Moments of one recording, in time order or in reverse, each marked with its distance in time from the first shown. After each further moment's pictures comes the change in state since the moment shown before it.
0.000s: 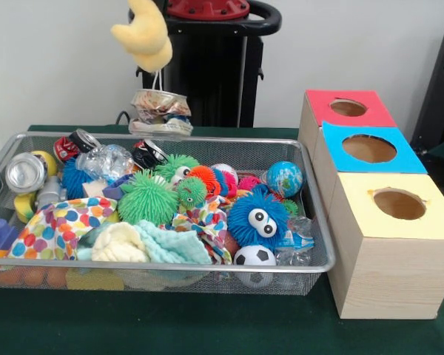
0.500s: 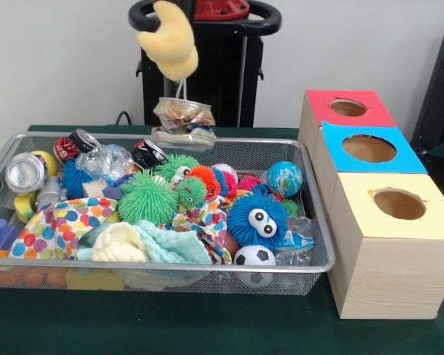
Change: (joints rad) arm 0.052 0.038 -0.023 -0.044 0.019 0.001 0.095
